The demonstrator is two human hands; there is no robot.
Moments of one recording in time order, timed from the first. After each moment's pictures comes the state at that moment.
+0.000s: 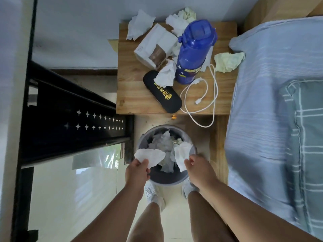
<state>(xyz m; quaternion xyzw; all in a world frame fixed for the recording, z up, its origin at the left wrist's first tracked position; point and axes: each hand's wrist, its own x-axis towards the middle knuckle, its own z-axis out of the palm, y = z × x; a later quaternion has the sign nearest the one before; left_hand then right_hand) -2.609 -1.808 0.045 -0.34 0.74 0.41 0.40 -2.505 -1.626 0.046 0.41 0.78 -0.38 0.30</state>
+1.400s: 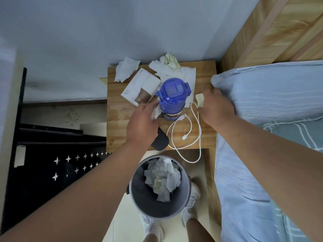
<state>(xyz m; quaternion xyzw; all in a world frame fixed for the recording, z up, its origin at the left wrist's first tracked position) -2.792 -1.619 0.108 0.24 0.92 0.27 0.17 -2.696 -1.404 0.123 0.34 0.92 -0.12 0.14</state>
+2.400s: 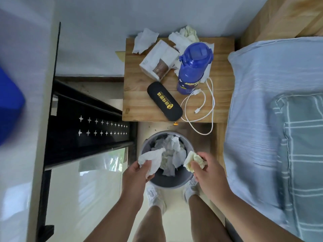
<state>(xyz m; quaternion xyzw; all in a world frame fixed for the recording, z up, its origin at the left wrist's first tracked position) -2.616 -1.804 0.115 -0.32 0.70 0.54 0.35 -2.501 -1.607 0.122 0.46 0.72 -0.51 0.12</state>
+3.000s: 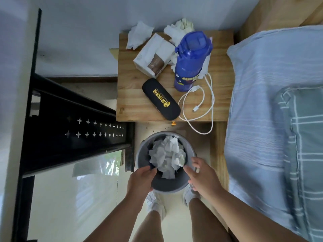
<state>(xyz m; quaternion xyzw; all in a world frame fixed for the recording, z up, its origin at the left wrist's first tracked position) -2.611 -1.794 0.083 -0.26 0.75 0.40 0.46 -2.497 -1.616 0.058 0.51 0.63 -0.55 0.21</state>
